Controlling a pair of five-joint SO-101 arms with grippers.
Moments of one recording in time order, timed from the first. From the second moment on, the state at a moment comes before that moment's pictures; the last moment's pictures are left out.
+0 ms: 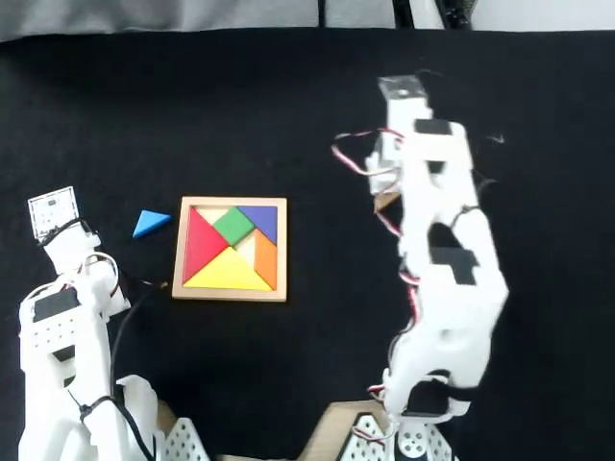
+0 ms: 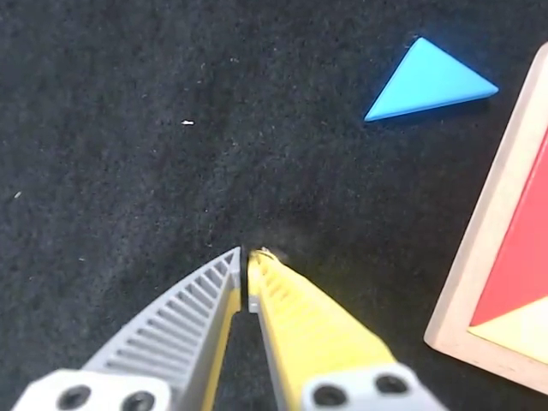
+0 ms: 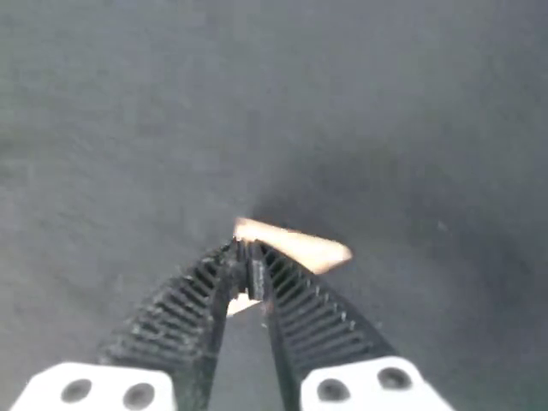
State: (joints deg) left arm -27.7 -44.1 72.1 42.5 -3.6; right arm 0.6 31.3 -10.6 65.5 11.4
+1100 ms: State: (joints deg) left arm -27.7 -44.1 72.1 42.5 -3.6; right arm 8.6 45.4 -28.2 70.9 3.9
